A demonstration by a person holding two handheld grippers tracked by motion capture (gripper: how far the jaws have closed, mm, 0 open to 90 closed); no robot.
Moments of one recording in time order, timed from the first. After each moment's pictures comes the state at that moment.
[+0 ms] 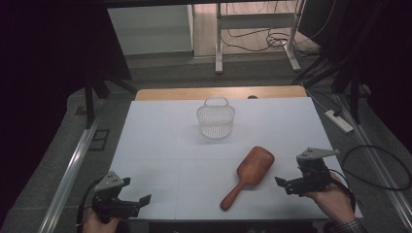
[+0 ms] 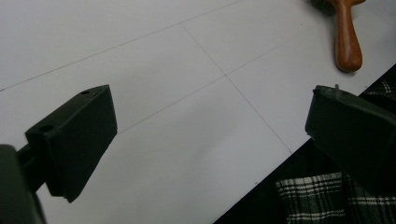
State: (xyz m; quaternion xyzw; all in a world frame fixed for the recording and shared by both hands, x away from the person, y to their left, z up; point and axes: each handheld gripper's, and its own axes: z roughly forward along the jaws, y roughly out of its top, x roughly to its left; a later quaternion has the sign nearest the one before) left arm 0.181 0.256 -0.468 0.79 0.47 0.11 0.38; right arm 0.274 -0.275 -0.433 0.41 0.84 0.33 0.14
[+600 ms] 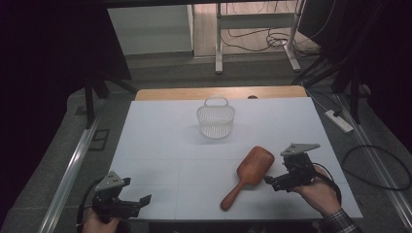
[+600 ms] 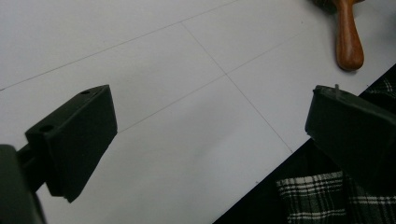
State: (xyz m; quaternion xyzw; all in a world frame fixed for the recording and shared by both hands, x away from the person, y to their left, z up) left arm 0.181 0.256 -0.469 0.79 0.47 0.11 0.38; right arm 0.289 -0.242 -0.436 0.38 0.86 0.32 0.13
